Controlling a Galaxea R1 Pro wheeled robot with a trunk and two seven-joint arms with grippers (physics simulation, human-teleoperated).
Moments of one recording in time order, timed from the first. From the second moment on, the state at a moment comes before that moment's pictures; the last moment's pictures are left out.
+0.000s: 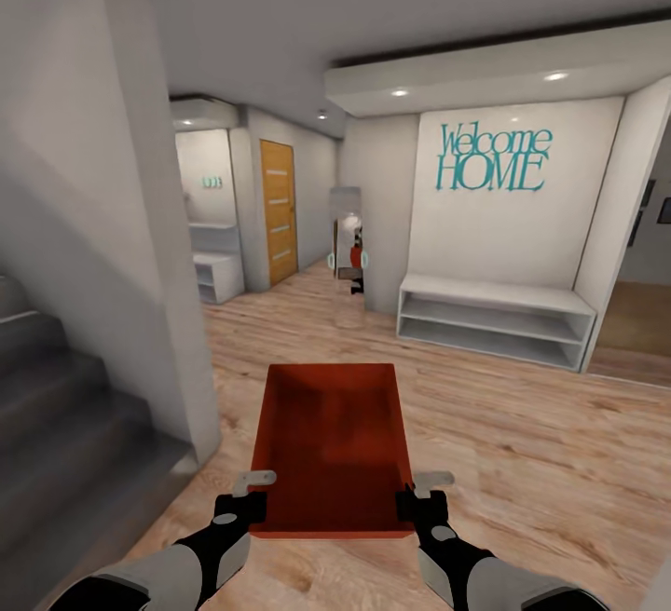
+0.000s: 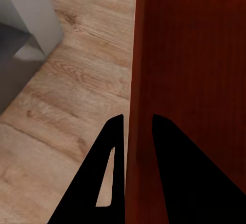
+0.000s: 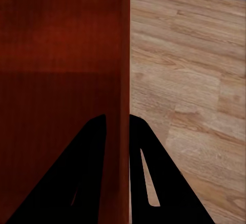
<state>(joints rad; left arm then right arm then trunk) -0.72 -0.11 -0.19 0.00 0.19 -0.17 0.21 -0.69 0.12 0.20 0.00 -0.12 -0.34 -0.17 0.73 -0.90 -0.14</state>
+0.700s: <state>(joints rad) -0.72 -0.11 -0.19 0.00 0.19 -0.17 0.21 -0.69 0.12 0.20 0.00 -0.12 -0.34 -0.17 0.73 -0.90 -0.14</state>
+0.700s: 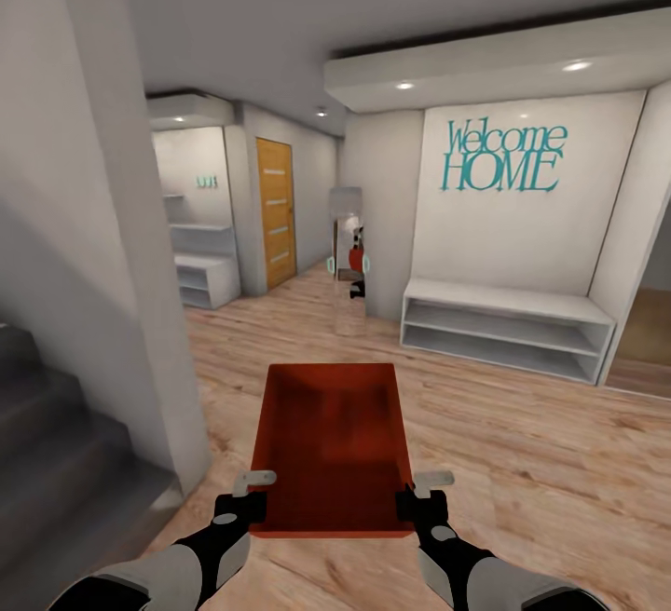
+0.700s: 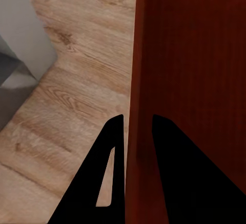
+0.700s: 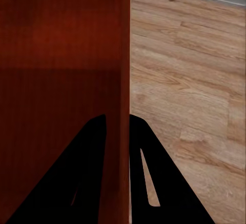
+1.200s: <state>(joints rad) -0.72 -0.11 -0.19 0.00 0.19 -0.17 0.21 -0.69 0.12 0.20 0.00 -0.12 -0.34 -0.17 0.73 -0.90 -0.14</state>
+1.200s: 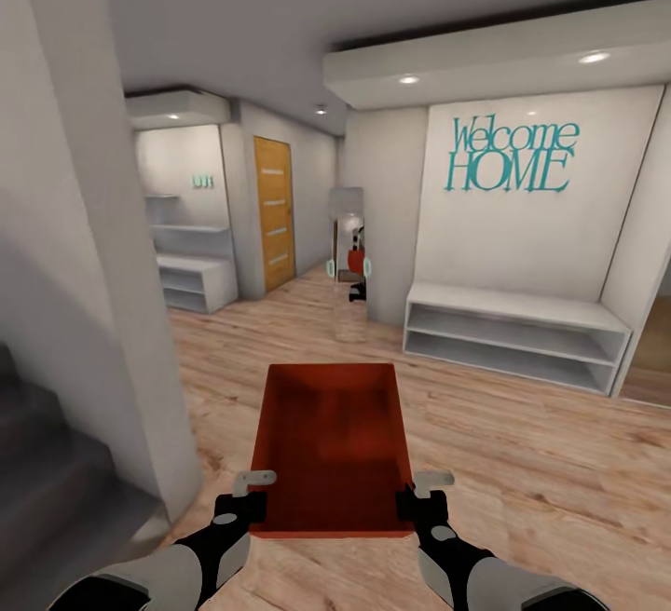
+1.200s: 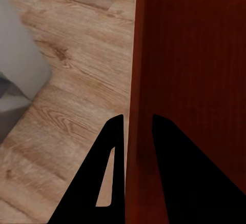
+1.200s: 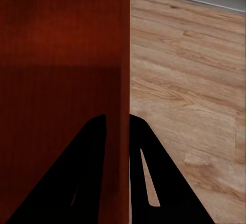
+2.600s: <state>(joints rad) -0.72 -0.11 -0.19 0.00 0.19 -0.17 0.21 -0.69 0.12 0.20 0.00 -0.12 -0.34 -0.17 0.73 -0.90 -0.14</state>
